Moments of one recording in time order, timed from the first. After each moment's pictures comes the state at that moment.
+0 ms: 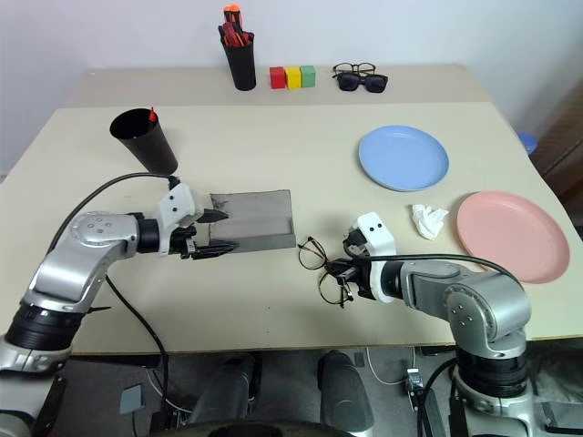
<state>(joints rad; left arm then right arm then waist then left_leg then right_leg) -0.34 0.71 -0.02 -0.20 -0.26 0.56 -0.99 -0.34 -0.59 -0.11 -0.60 0.69 1.50 0.45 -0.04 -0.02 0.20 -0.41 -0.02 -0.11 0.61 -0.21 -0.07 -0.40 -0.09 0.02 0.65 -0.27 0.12</state>
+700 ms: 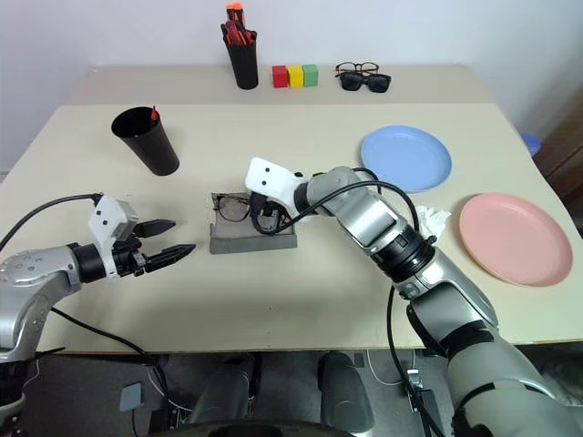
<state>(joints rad) -0.06 0.75 0.27 -0.37 -0.45 0.63 -0.88 -0.91 -0.48 0.58 0.06 0.16 0.62 0.87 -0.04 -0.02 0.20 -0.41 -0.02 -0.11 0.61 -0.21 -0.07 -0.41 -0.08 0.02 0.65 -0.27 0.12</state>
